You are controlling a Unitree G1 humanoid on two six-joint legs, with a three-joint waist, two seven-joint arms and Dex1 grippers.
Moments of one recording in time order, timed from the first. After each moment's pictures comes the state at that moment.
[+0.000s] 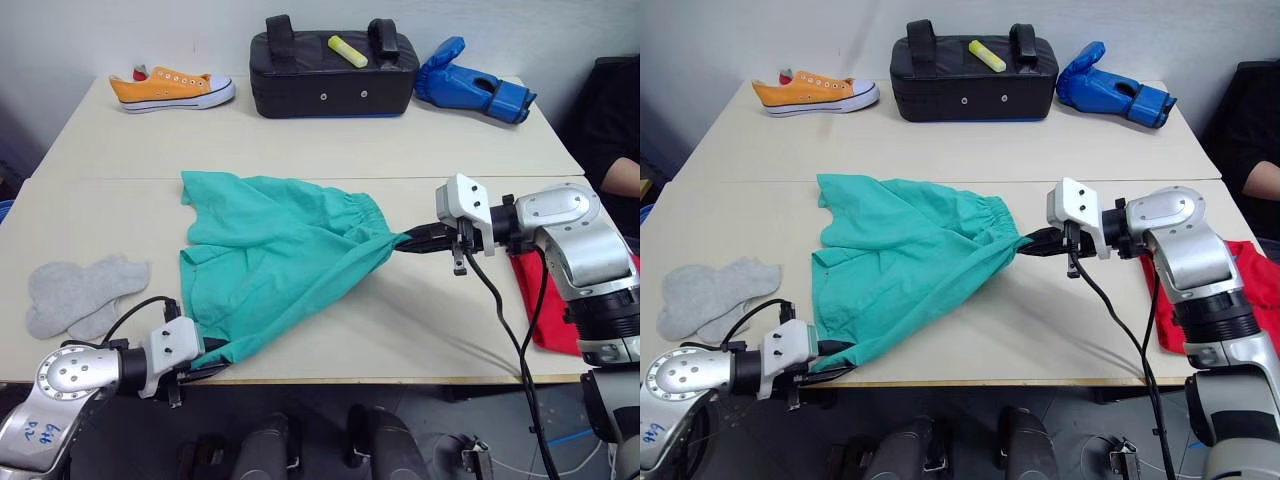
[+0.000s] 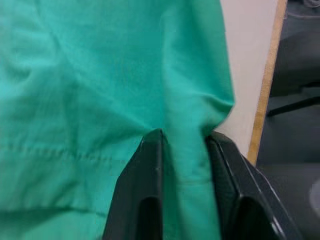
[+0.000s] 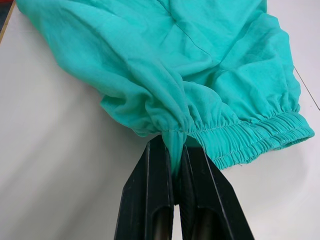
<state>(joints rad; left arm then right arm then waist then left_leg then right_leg) 0.24 0.90 0.18 -0.38 -0.32 0.27 -0.99 -0.75 -0.79 0.16 0.13 0.27 0.29 1.35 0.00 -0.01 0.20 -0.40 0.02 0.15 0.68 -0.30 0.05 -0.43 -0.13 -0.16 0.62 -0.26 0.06</state>
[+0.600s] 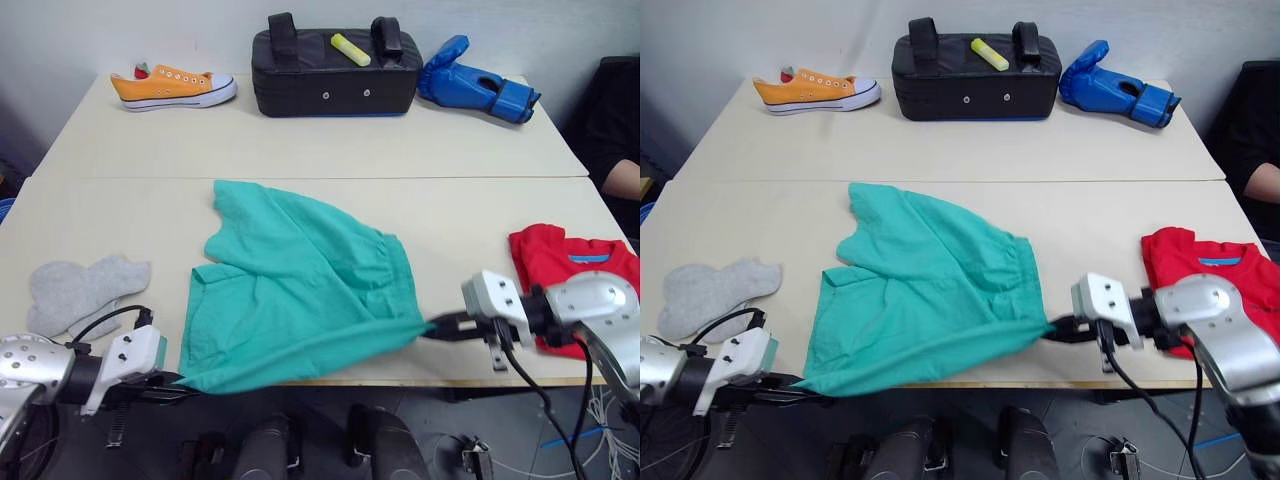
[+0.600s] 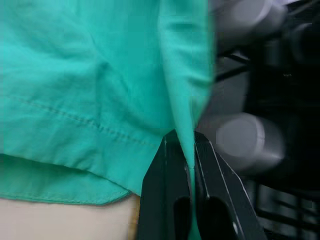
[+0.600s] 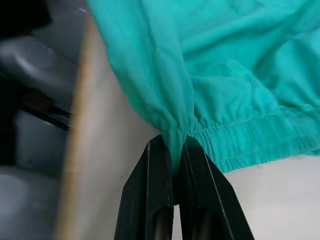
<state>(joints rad) 0.28 1.14 0.30 -0.33 -0.46 0.35 -1.36 -0.10 -0.97 -0.02 -0.40 0.47 0.41 1.35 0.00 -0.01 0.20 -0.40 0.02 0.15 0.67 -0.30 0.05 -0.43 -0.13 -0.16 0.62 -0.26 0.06</state>
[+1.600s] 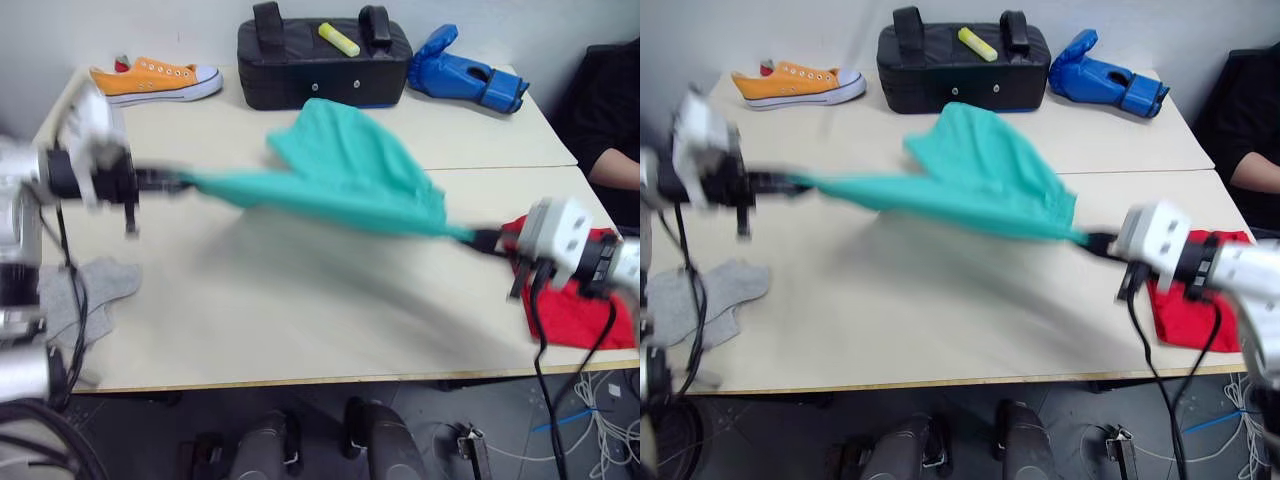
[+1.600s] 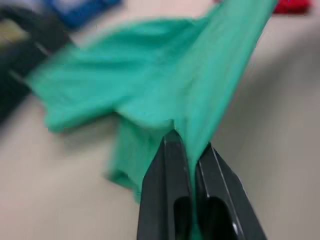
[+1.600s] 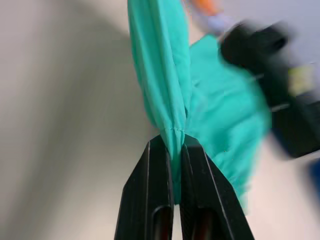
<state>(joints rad) -0.67 1.02 0.09 0.25 -0.40 0.36 -1.44 -0.15 -0.96 -0.19 -0.31 0.42 0.15 1.06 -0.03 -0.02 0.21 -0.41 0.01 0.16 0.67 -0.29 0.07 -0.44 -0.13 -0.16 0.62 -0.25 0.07</state>
